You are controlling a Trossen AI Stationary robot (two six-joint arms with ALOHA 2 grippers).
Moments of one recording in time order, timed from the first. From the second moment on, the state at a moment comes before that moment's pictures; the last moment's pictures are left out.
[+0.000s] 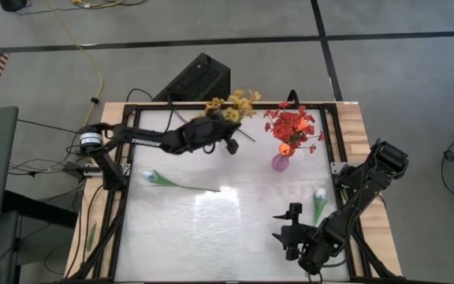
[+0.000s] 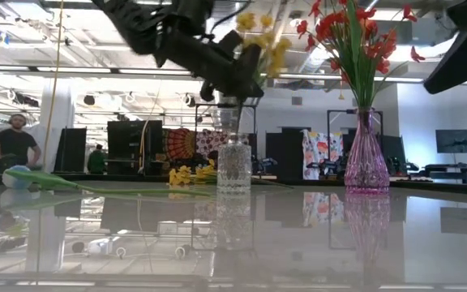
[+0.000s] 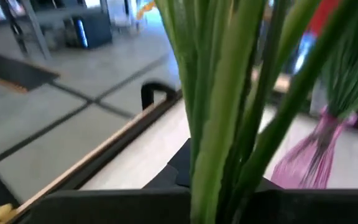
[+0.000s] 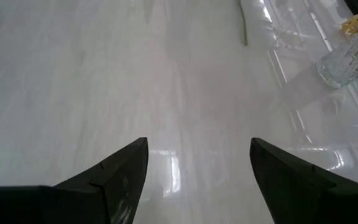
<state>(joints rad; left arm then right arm) 0.25 1.72 1.03 0.49 -0.29 -0.09 0.90 1.65 1.01 -0.57 0.83 0.71</state>
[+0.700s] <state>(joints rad) 0.19 1.72 0.80 0.78 -0.24 0.04 0.90 1.65 1.01 -0.57 0.84 0.71</state>
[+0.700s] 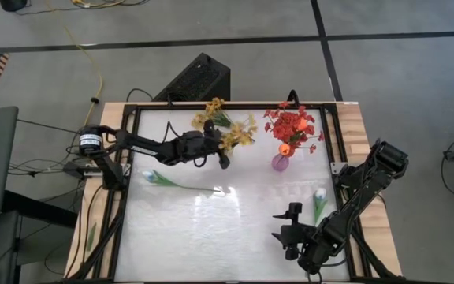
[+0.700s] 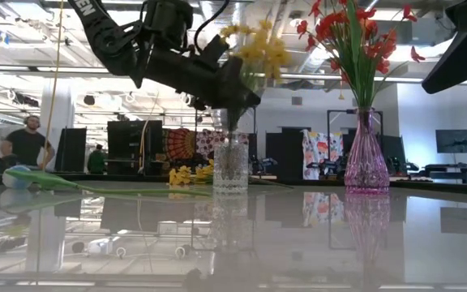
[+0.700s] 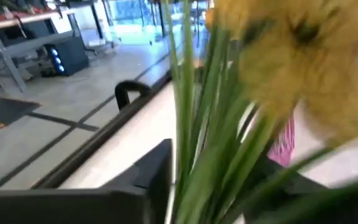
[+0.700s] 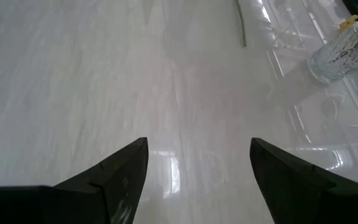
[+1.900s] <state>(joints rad) 0.34 1.58 1.23 -0.91 -0.49 0.08 0.89 1.65 1.01 -0.58 0.84 0.70</state>
